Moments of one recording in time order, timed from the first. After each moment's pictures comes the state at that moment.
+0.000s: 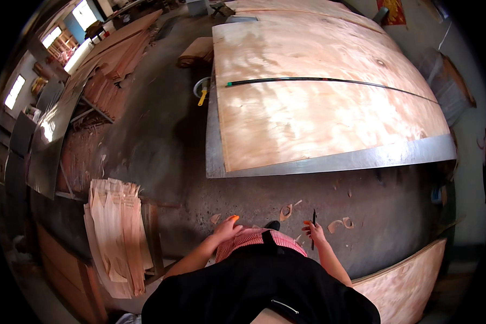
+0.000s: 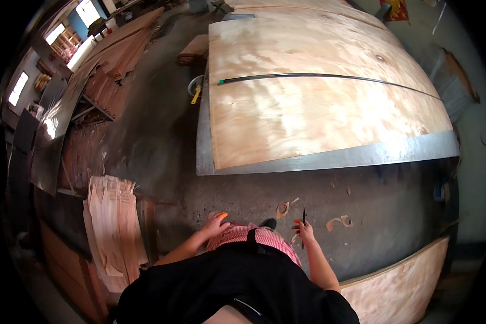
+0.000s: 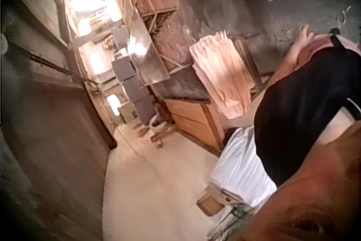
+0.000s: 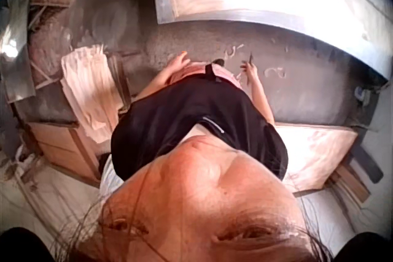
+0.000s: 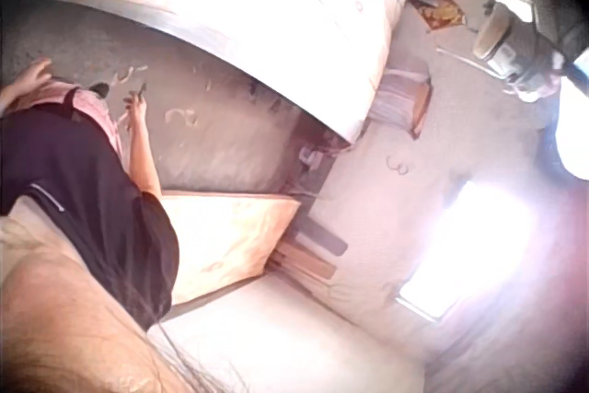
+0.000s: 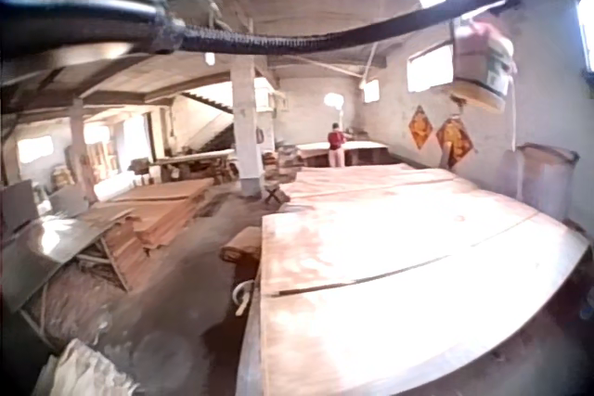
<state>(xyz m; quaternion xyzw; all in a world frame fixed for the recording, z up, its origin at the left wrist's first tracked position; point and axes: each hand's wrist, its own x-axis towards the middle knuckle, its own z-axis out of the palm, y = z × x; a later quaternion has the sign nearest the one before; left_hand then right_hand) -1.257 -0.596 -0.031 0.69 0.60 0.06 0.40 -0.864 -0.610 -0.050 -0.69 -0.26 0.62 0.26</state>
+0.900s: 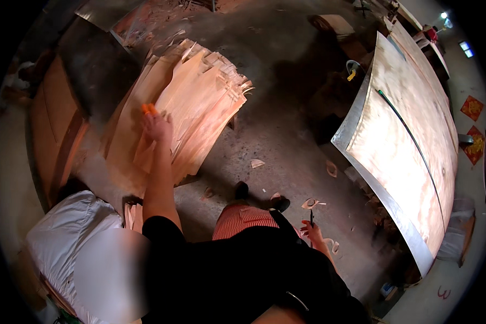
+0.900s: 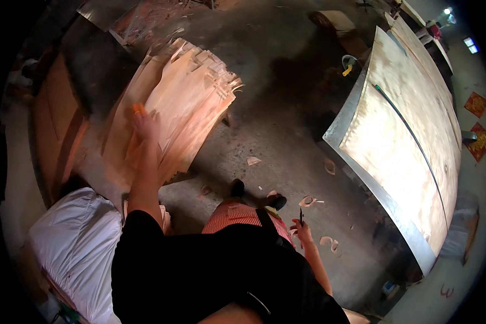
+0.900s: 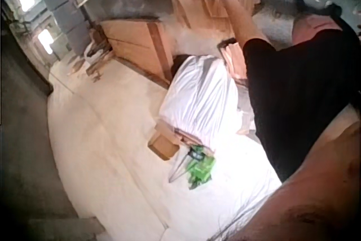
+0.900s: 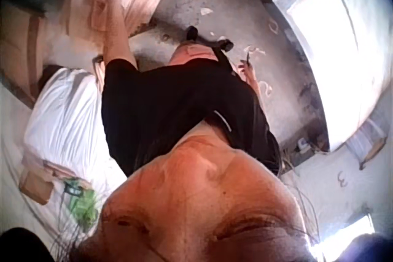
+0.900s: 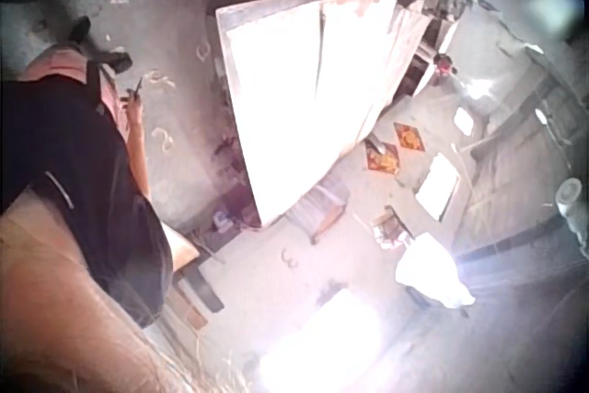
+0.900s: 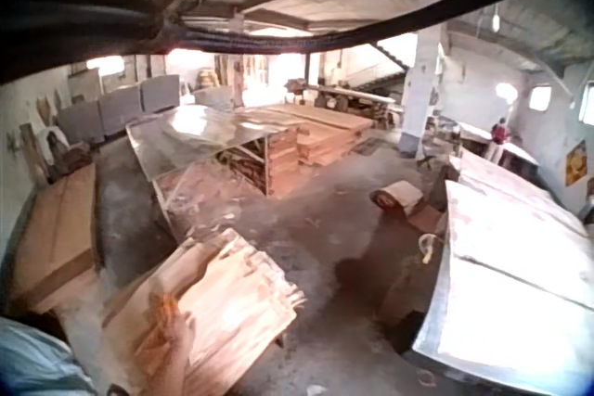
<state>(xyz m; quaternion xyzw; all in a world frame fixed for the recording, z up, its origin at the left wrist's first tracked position) -1.755 -0.836 0.014 0.18 0.93 0.05 -0.31 -1.113 -0.712 -0.045 -0.61 -0.49 0.62 -0.04</state>
